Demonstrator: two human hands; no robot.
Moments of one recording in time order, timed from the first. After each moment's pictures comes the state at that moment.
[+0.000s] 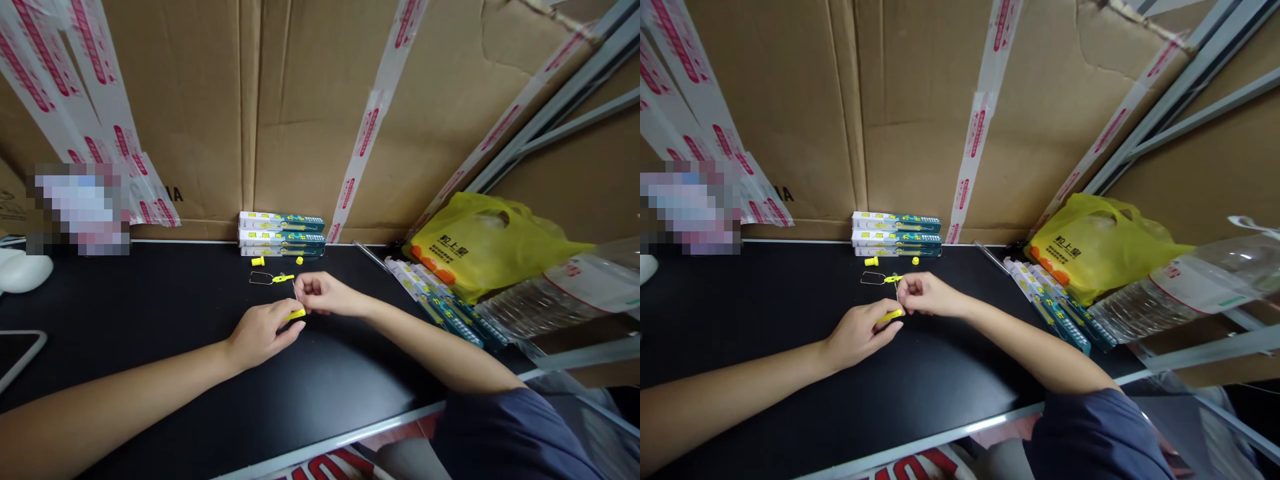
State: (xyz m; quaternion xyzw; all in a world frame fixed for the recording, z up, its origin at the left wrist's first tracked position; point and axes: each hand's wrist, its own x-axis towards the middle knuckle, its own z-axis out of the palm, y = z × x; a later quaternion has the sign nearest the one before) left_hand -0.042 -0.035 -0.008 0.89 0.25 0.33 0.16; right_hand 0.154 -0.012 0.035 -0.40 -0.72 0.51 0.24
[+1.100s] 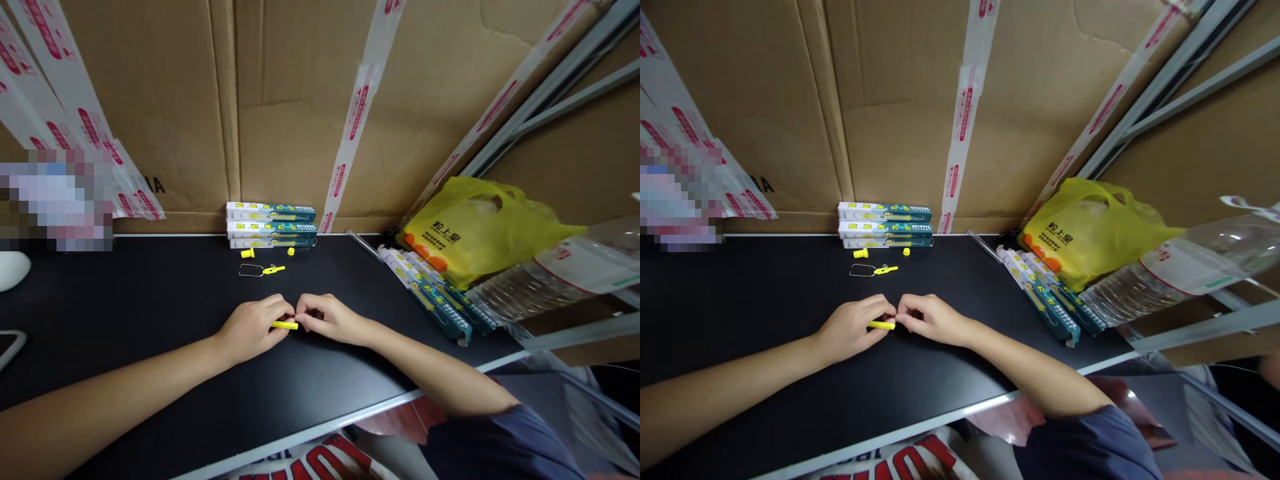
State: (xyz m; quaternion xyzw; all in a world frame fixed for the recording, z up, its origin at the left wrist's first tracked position) left_hand -0.040 -0.032 -0.014 0.93 0.26 0.22 0.14; right_hand 0.175 -0.059 0.000 -0.38 -0.81 0.36 0.26
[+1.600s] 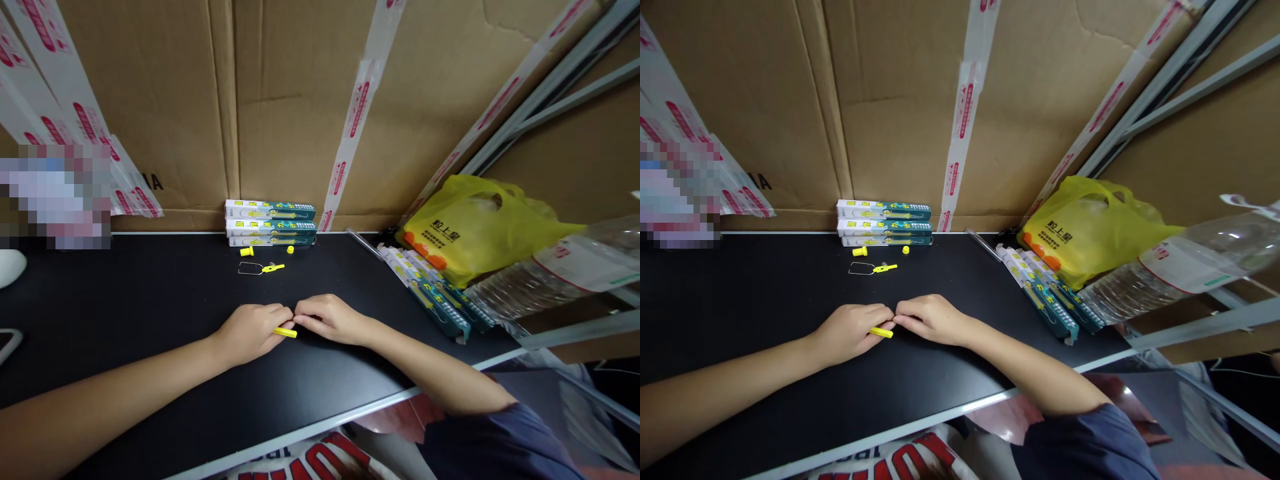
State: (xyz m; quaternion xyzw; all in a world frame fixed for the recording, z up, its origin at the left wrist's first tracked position) left_hand -0.040 -0.037 -0.008 0.95 0.25 0.15 0.13; right_hand 0.177 -0.059 0.004 -0.34 -0.90 0.20 0.18
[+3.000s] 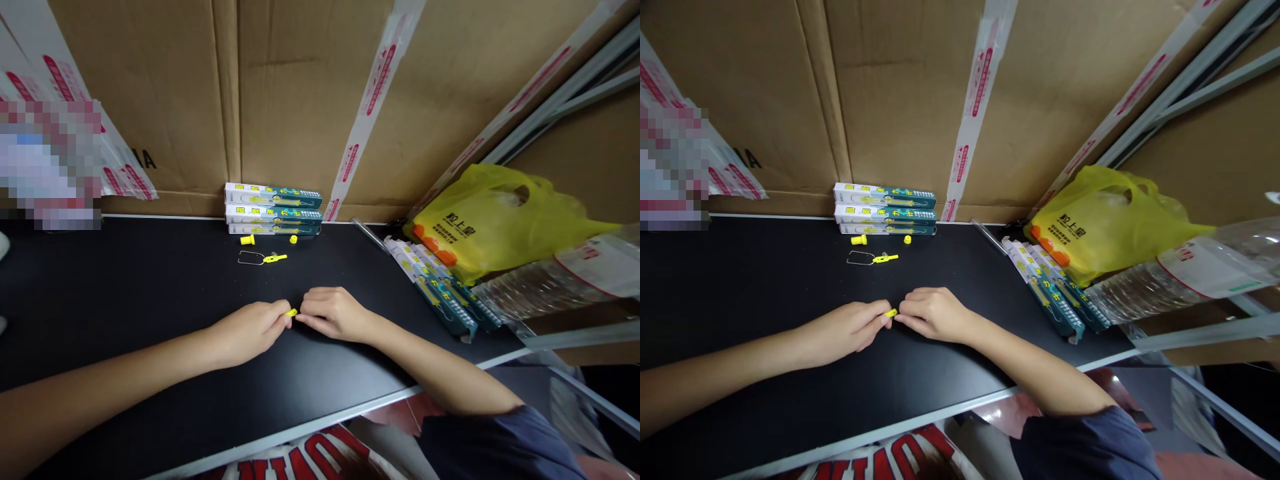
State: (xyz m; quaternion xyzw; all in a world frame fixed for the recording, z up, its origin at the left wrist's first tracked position) left_hand -0.039 -0.043 0.013 0.84 0.33 0.05 0.43; right_hand 0.179 -0.058 0.003 -0.31 -0.94 0.05 0.17
